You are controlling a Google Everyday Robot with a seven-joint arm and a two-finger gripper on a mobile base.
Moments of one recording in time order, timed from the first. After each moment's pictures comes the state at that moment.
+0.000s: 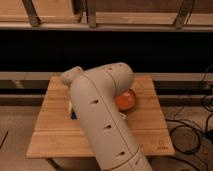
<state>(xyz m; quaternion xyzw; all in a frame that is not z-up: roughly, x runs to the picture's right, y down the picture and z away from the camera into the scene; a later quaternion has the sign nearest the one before) -0.176 0.134 0.934 -0.36 0.20 0.43 0.80</state>
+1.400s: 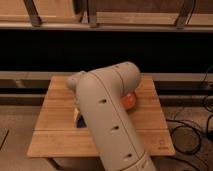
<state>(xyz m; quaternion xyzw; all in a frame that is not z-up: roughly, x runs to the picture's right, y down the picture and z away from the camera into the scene) -0.115 0.165 0.907 -0.38 0.26 0.41 0.79</state>
